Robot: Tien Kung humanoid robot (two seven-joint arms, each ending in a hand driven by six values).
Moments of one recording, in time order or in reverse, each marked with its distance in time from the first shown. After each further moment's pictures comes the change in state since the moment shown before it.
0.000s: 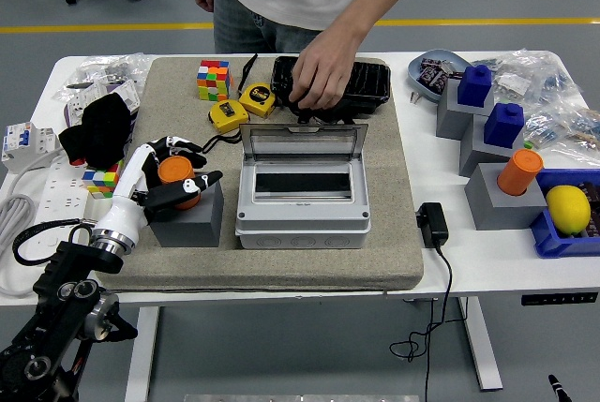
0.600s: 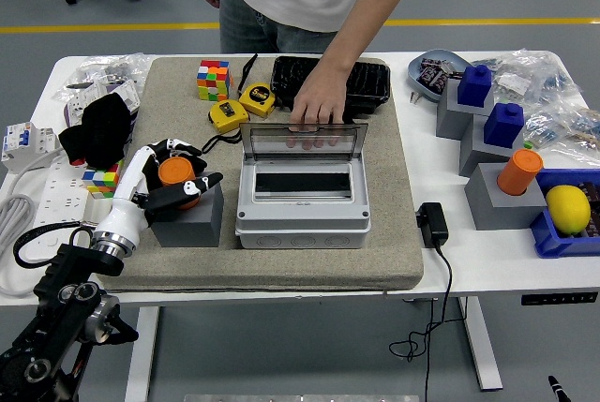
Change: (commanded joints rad) left arm 0.006 0.002 0.008 0.003 -0.003 0.006 0.001; right arm 0.000 -0.001 0.003 0.000 -0.006 0.000 -0.001
